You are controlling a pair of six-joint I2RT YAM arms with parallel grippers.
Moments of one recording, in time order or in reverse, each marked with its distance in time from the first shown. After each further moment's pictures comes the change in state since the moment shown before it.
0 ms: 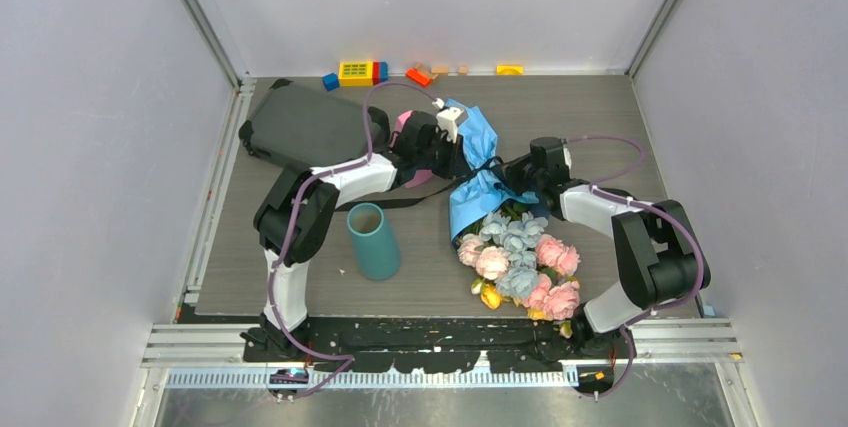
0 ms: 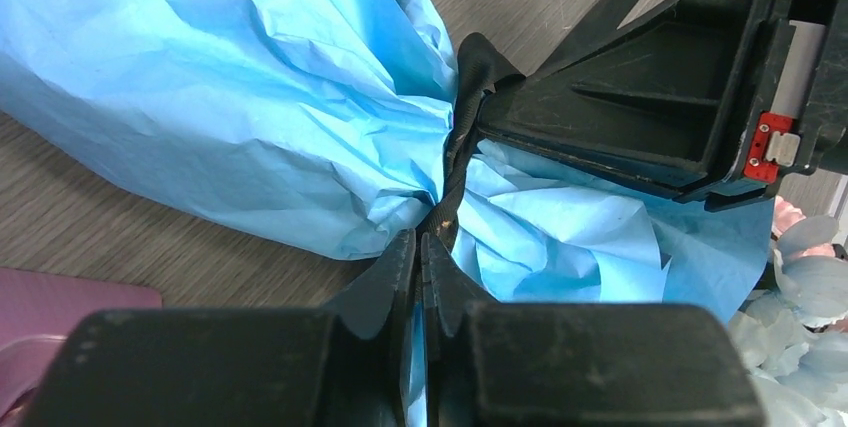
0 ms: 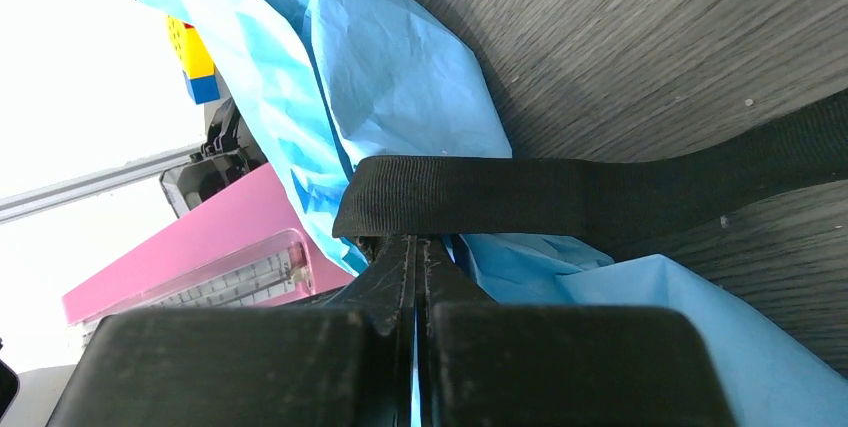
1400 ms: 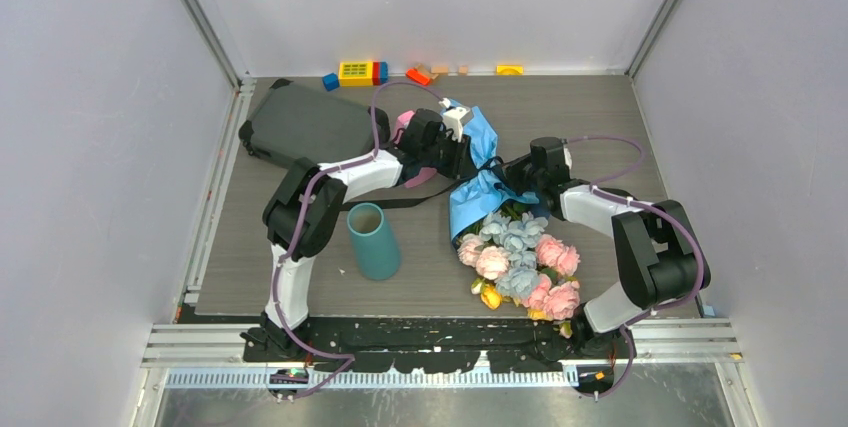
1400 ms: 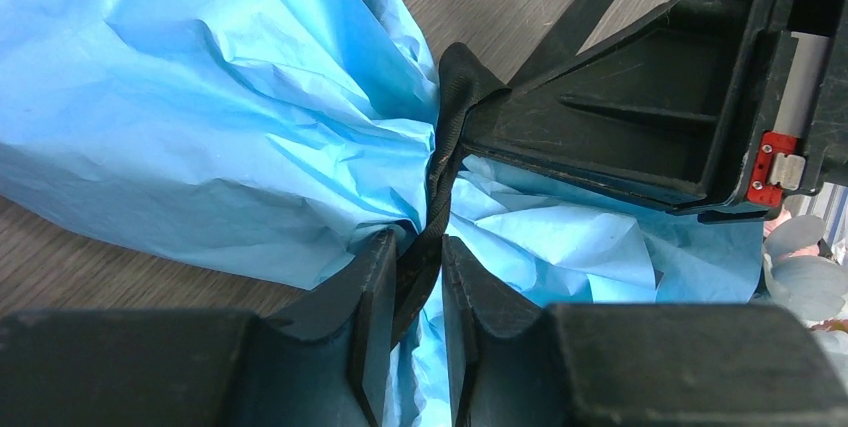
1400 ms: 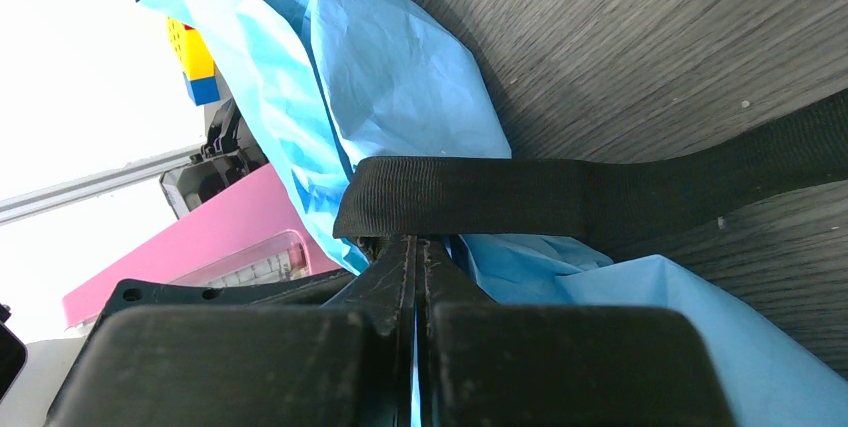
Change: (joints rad) left arm 0.000 0.064 0.071 -0.029 0.067 -0.003; right arm -0.002 0.000 -0.003 0.001 0.000 -0.001
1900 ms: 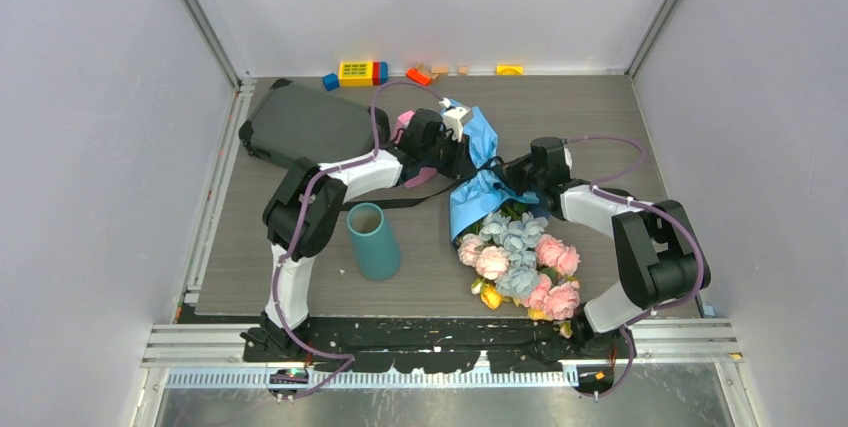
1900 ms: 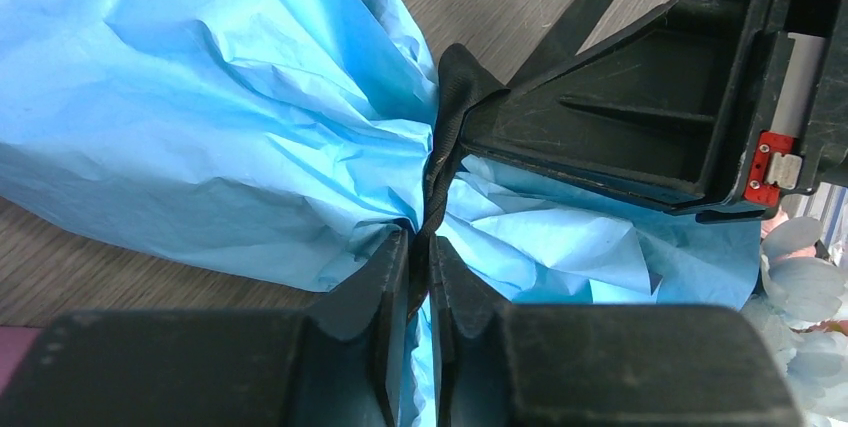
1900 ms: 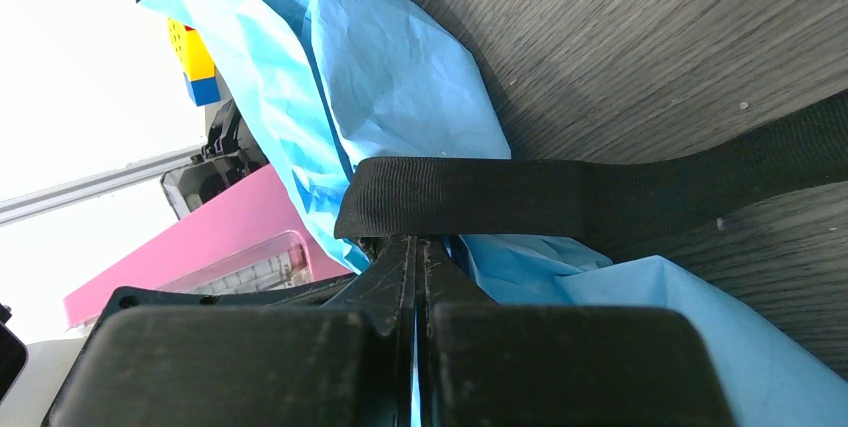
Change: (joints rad) left arm 0.000 0.000 0.000 0.003 0.000 -0.005; right arm -0.003 0.000 0.000 0.000 -0.003 0.000
